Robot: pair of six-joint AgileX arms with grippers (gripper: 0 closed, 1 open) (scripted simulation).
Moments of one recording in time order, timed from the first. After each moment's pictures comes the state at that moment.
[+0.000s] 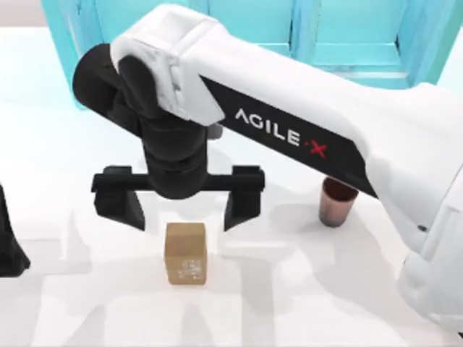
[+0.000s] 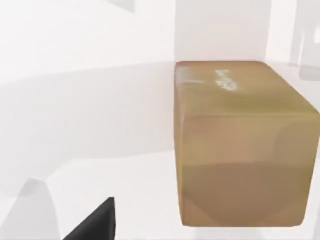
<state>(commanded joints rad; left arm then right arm) 0.00 0.00 0.00 0.00 0.00 0.00 0.94 2.45 2.37 -1.49 0.00 0.96</state>
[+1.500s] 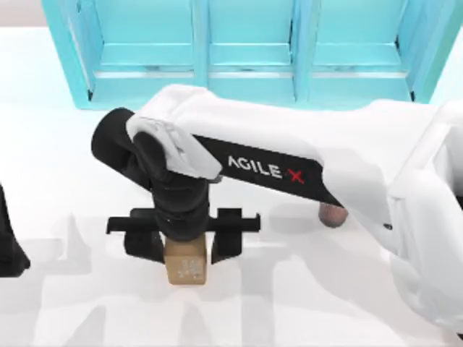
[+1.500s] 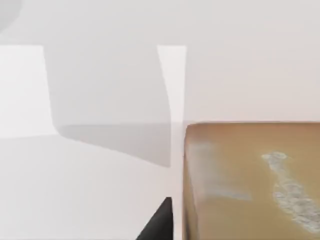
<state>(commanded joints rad) 0.00 0.00 0.00 0.00 0.00 0.00 0.94 2.45 2.05 -1.17 0.00 0.96</state>
